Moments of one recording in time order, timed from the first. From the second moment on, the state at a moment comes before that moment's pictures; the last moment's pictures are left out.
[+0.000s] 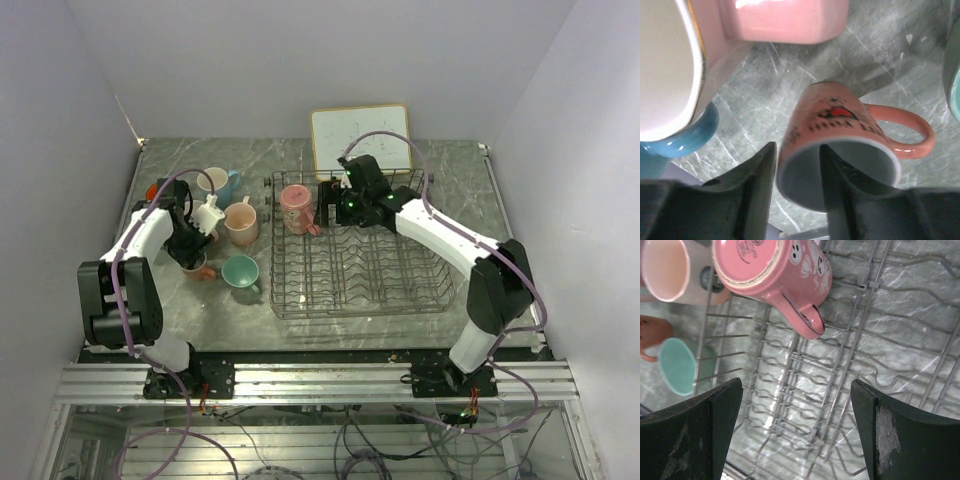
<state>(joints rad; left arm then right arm) 0.07 1.55 1.05 -0.82 0.05 0.79 0.61 1.70 1.37 -0.44 -0.07 0.45</state>
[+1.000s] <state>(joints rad) 0.07 1.33 1.42 -1.16 0.41 0.75 0.74 2.15 1.67 -0.44 0.14 0.01</state>
